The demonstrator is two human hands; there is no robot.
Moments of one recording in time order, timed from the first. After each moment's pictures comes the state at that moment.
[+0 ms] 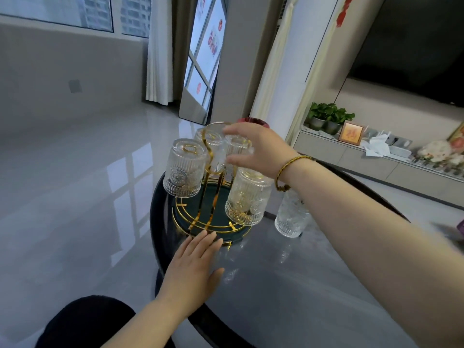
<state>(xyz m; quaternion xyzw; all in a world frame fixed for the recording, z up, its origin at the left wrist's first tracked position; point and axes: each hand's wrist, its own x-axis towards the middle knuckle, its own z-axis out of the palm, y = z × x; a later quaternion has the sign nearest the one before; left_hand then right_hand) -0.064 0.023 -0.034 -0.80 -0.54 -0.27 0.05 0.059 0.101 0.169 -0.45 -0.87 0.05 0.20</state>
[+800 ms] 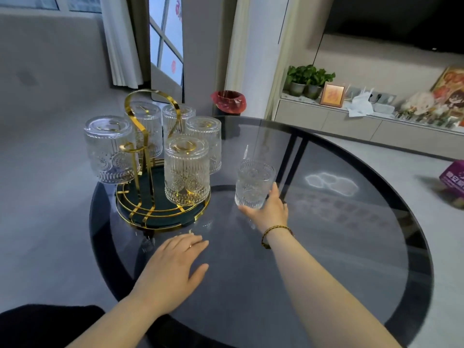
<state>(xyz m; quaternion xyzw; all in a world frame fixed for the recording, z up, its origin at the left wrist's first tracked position) -0.002 0.022 -0.045 -0.84 -0.50 -0.19 -0.09 0.203 0.102 -0.026 -0.74 -0.52 0.22 0.36</state>
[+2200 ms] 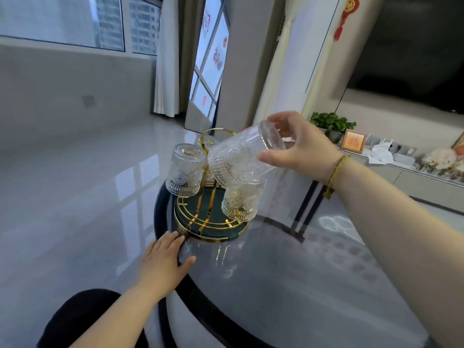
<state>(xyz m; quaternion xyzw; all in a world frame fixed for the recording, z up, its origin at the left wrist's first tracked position) -0.094 0.022 -0.044 -0.70 -0.67 -0.21 -0.10 0.114 0.044 0.199 -0.48 -0.80 0.14 0.33</state>
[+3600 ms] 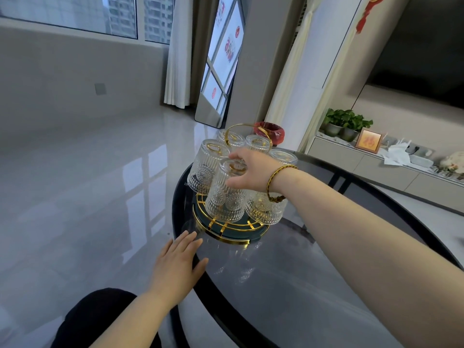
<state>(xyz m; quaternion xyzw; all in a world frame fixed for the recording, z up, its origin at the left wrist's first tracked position) -0.114 0.022 -0.052 -0.73 -0.64 -0.21 -0.09 0.024 0.097 0.143 -0.51 -0.84 0.18 0.10</state>
